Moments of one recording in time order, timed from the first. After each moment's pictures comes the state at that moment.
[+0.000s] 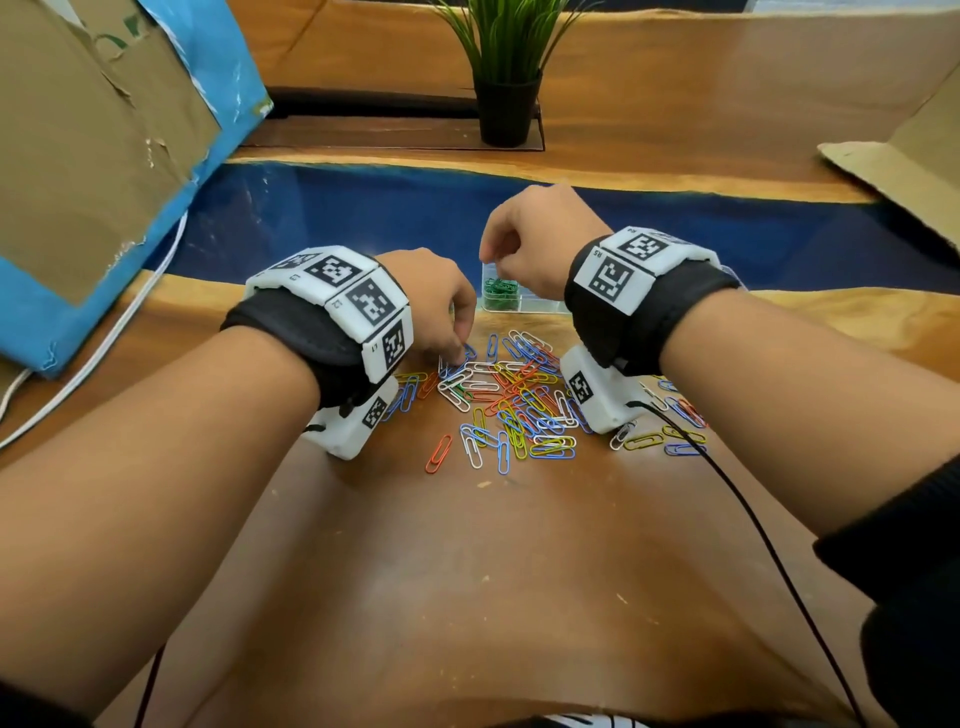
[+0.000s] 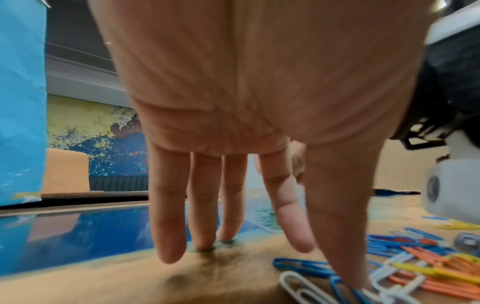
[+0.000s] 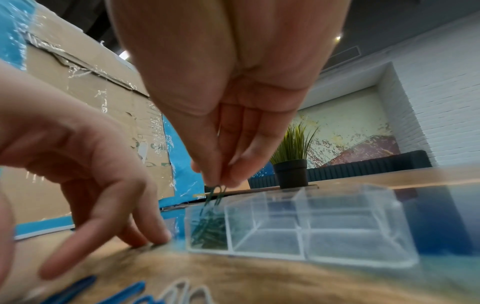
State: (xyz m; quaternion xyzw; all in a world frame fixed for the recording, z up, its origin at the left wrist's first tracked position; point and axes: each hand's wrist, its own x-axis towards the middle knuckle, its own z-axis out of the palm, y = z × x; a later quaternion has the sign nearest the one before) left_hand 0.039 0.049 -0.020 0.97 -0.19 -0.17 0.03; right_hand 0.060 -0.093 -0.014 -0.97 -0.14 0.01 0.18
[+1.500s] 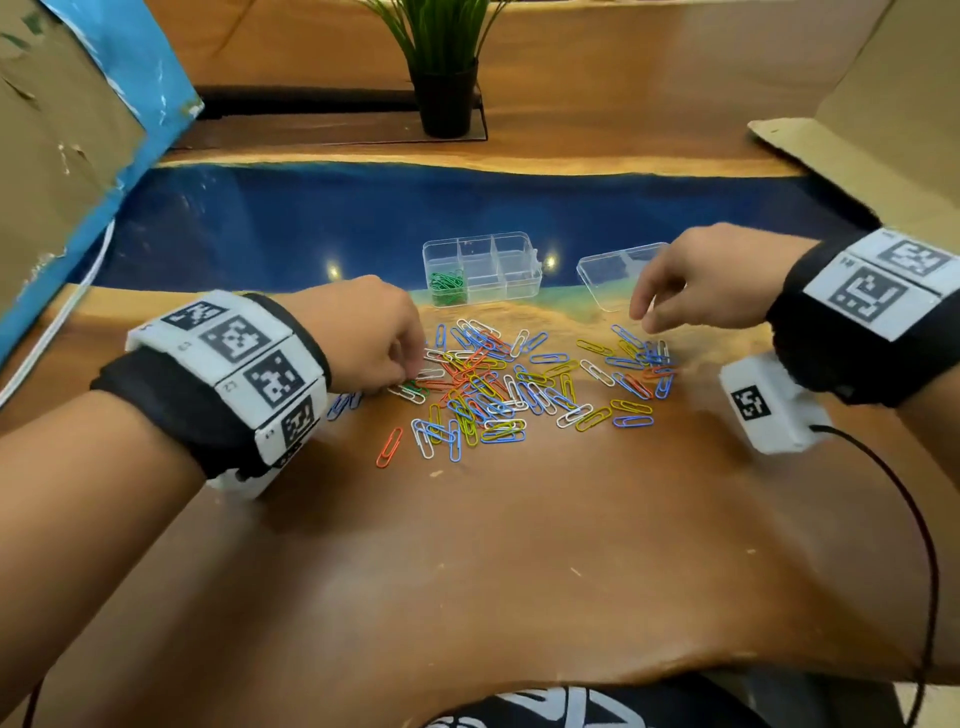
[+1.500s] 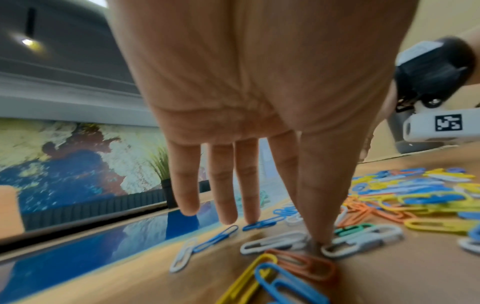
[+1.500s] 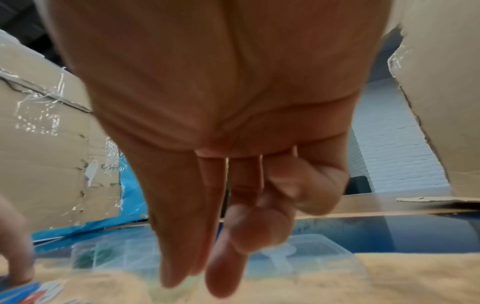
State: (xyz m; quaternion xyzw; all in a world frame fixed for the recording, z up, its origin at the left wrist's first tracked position) left_hand 0.015 0.055 -0.032 0.95 -0.27 -0.17 0.00; right_hand -0.005 -0.232 -0.001 -0.99 -0.03 0.15 0.04
